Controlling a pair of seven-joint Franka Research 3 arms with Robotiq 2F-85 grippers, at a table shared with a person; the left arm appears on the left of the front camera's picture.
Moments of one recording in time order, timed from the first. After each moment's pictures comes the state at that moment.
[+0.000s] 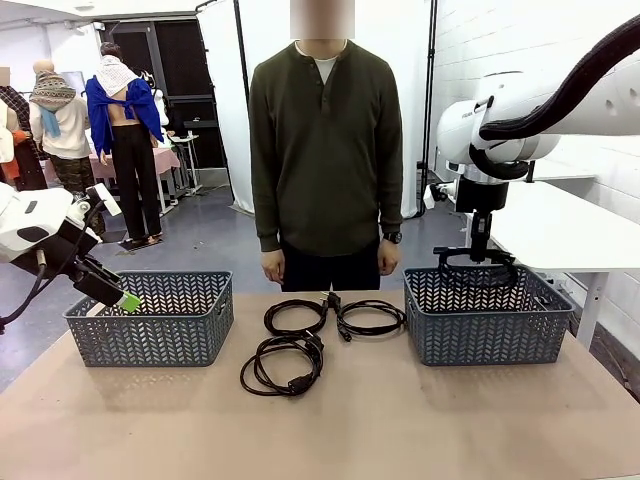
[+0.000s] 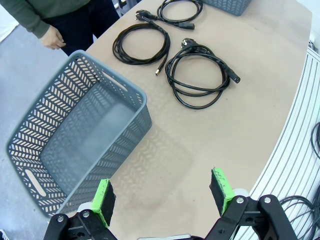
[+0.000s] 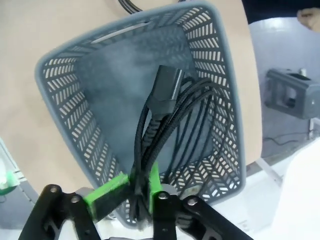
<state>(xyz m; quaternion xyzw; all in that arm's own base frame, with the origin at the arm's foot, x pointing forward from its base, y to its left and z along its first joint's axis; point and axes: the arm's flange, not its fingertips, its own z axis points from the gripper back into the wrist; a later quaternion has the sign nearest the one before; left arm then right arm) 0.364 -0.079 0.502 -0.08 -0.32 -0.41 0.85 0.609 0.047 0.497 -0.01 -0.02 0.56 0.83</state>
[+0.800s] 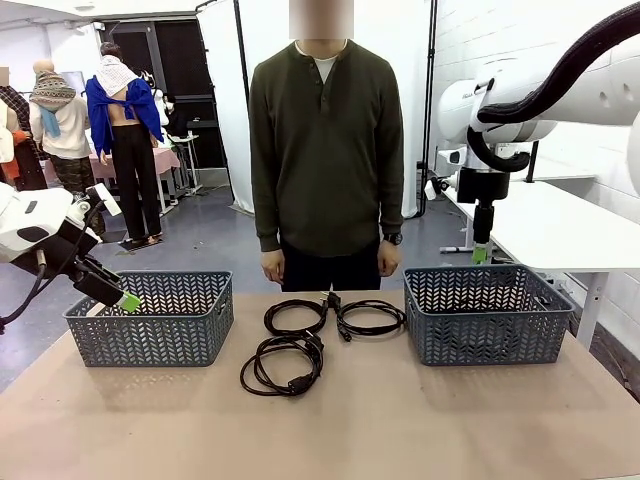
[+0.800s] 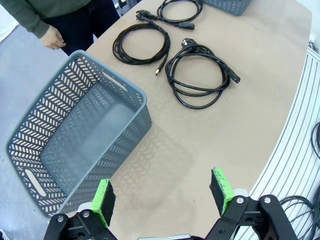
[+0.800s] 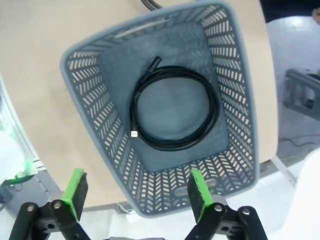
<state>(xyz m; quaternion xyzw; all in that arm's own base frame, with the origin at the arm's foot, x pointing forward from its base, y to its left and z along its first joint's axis) 0.364 -0.079 0.502 -0.08 -0.32 -0.41 0.85 0.613 0.043 0.514 0.03 0.02 0.55 0.83</state>
